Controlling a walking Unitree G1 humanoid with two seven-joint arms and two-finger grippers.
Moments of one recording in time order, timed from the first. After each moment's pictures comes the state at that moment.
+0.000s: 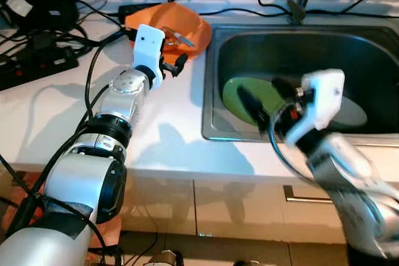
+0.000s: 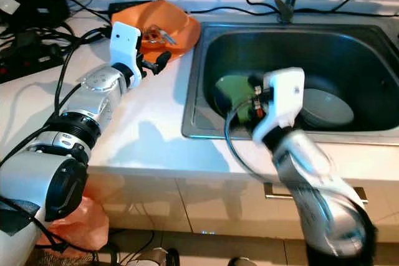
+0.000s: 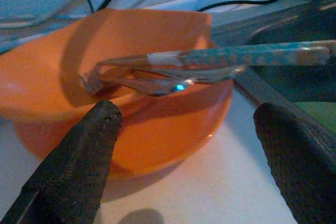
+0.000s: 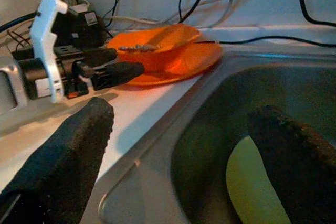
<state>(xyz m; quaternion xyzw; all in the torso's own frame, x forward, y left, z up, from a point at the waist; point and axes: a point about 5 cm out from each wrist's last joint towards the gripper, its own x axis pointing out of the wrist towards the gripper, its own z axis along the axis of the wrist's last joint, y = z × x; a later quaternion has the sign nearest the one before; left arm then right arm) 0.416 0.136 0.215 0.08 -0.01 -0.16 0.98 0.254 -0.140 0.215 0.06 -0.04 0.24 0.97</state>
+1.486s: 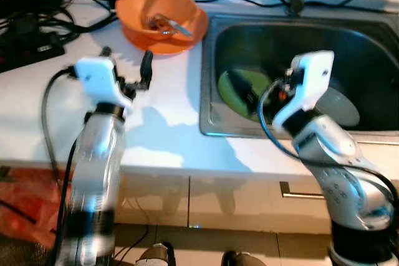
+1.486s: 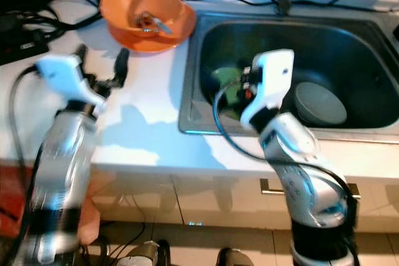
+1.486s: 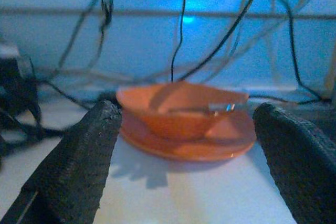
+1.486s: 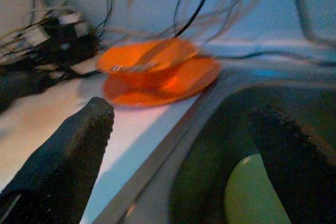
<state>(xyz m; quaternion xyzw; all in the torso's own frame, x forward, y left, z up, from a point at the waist) 0.307 0.164 0.222 0.01 -0.22 -0.04 0.98 0.292 -0.124 0.238 0.07 -0.09 0.22 0.97</state>
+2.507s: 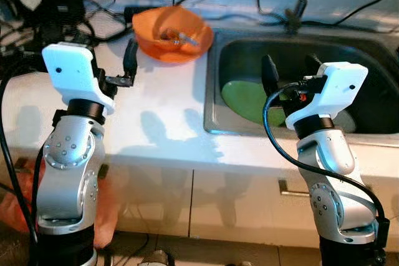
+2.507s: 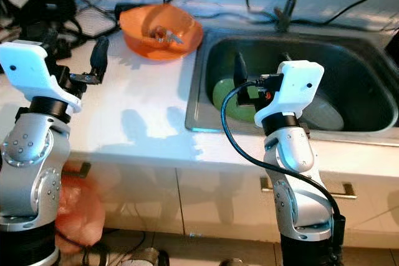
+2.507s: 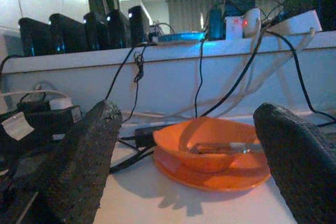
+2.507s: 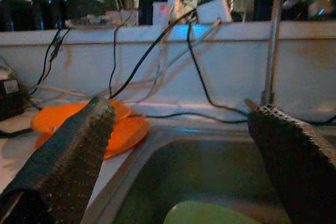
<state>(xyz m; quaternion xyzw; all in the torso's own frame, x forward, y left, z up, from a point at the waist) 0.280 0.178 0.253 0.05 -0.21 -0.02 0.98 0.279 -0.139 0.228 0.05 -0.17 0.06 0.98</state>
